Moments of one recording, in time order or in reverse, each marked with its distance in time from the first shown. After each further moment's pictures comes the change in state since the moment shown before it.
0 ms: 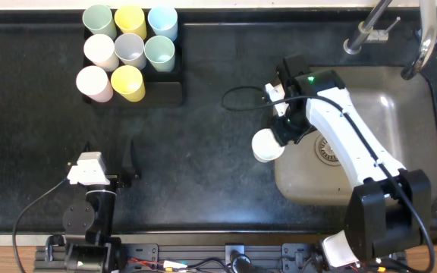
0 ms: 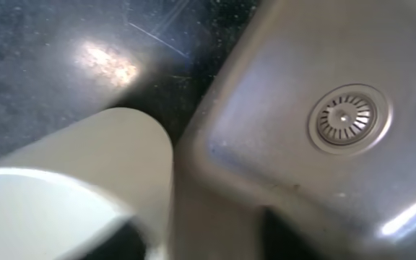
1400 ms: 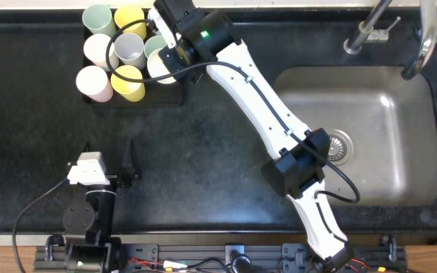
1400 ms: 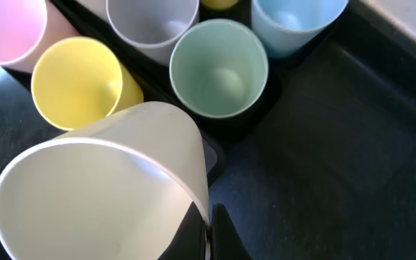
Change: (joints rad) left arm 0.000 0.000 0.000 0.000 0.000 0.000; right arm 0.372 0.615 1.229 -0.085 -0.021 0.185
